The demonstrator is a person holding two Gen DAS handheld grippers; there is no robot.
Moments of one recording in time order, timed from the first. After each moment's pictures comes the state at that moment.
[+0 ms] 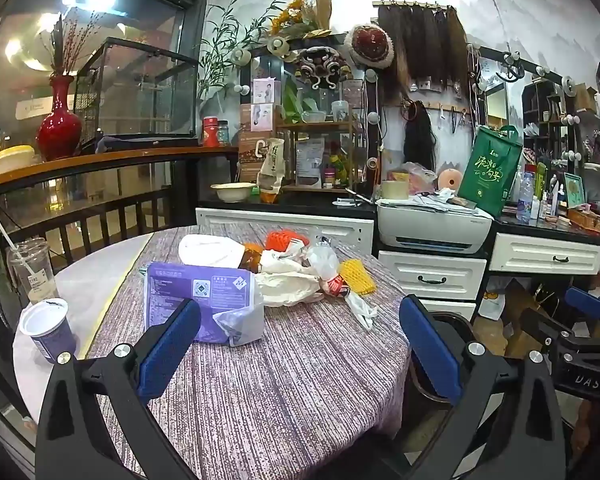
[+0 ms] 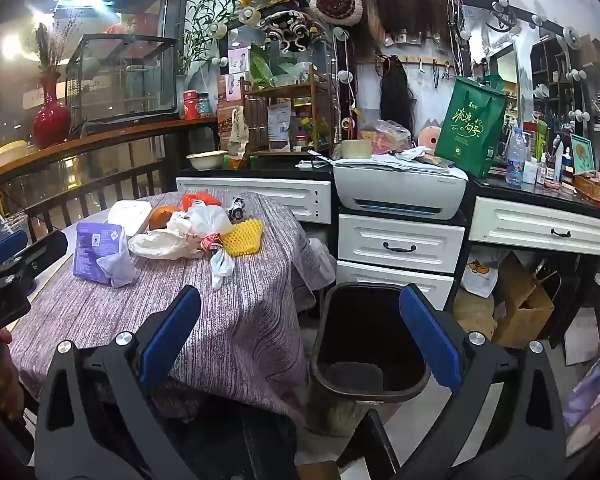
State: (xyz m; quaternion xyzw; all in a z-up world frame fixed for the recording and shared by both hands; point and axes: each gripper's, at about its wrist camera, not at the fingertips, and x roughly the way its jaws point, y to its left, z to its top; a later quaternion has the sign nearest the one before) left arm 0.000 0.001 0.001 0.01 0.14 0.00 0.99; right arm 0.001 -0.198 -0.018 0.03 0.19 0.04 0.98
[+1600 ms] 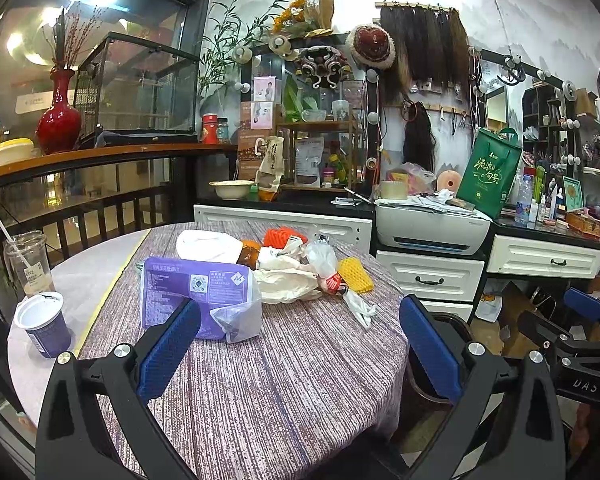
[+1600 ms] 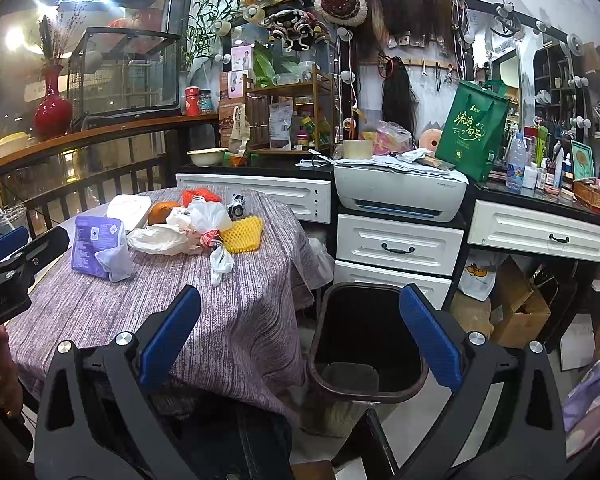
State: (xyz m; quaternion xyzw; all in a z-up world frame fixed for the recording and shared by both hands) left arm -0.001 -0.003 -0.005 0.00 0.14 -0.01 0.99; right arm -0.003 -0.195 -0.017 0.01 0.18 0.04 0.98
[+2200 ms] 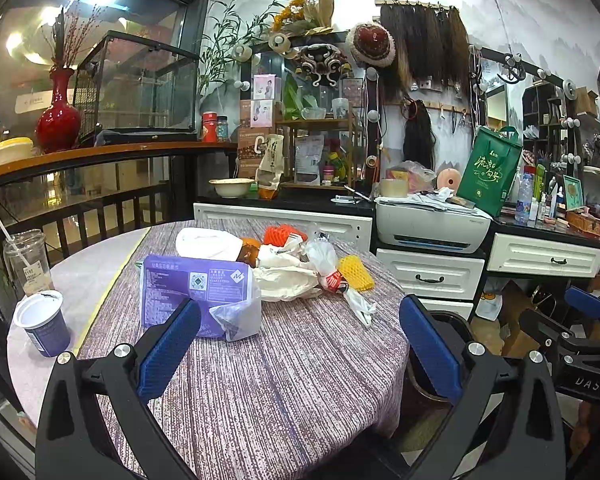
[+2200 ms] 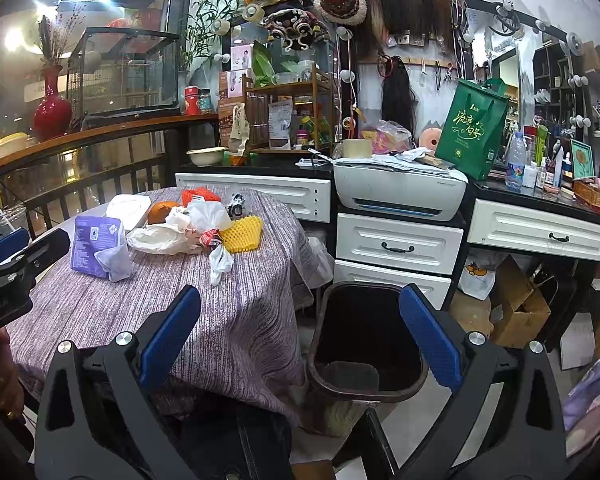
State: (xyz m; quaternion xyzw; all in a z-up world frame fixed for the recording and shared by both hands) left arm 0.001 -0.003 -0.004 0.00 0.14 -0.01 0.99; right arm -0.004 -0.196 -0.018 0.01 0.18 0.04 0.98
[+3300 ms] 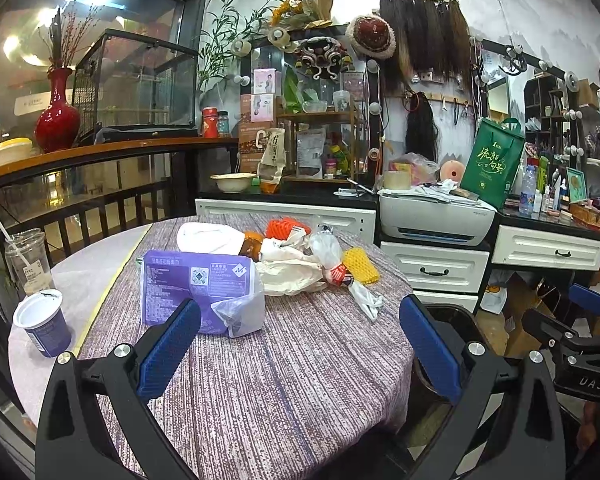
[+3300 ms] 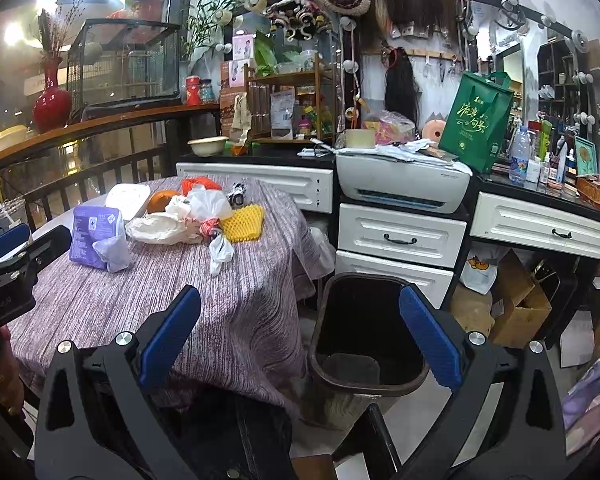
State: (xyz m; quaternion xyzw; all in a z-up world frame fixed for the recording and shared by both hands) left arm 0.007 -0.004 -0.020 0.00 0.15 0.00 0.99; right arm 0.006 -0.194 -0.032 0.01 0.21 0.05 0.98
